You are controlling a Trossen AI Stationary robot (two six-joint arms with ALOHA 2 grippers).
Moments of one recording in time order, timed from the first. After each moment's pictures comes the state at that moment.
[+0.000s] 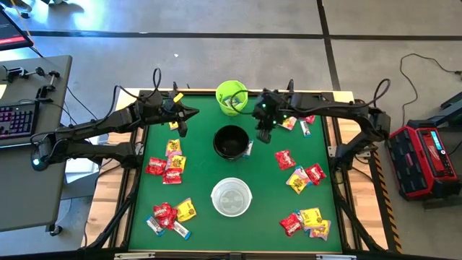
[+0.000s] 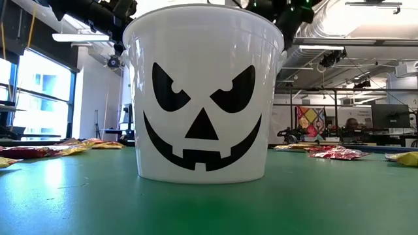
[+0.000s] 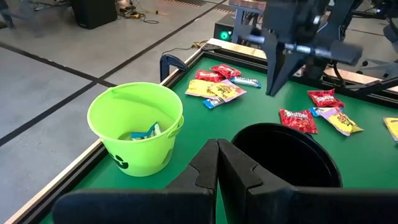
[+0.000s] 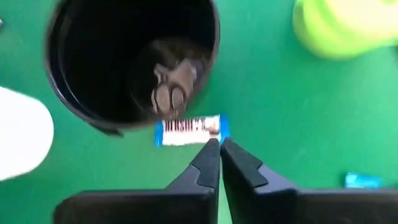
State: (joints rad) left arm 0.42 0.90 0.71 -0.16 0.02 -0.04; right arm -0.33 1.57 1.27 -0.77 -0.15 0.05
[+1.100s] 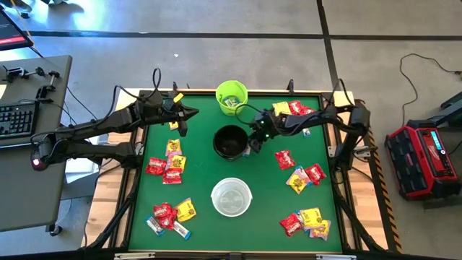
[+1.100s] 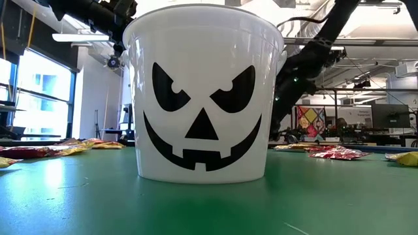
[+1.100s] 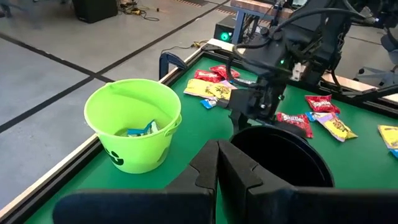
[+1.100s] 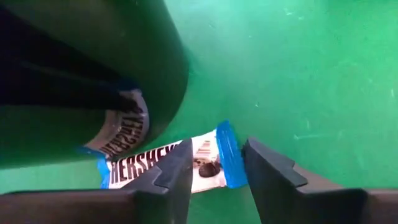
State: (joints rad) left arm 0.42 0.90 0.71 -0.16 0.02 -0.09; right arm -0.36 1.81 0.82 0.06 -0.22 0.21
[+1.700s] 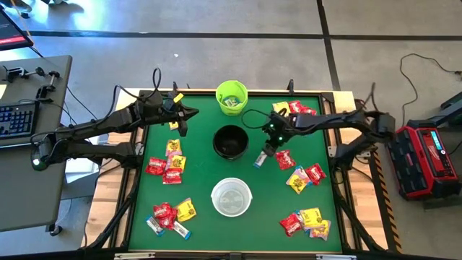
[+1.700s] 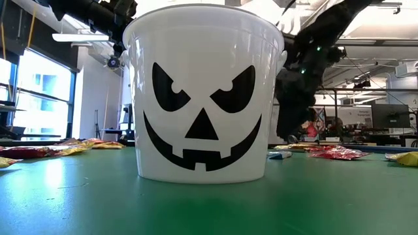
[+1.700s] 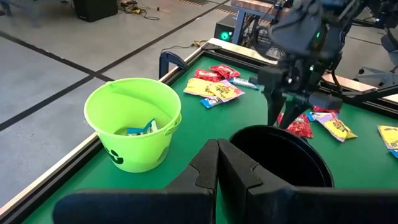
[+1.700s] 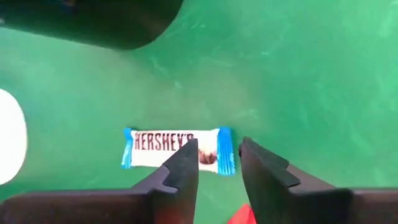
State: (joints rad) left arm 0.42 0.90 0.71 -0.16 0.02 -0.09; right arm -0.32 1.50 0.81 -0.43 -0.21 0.37
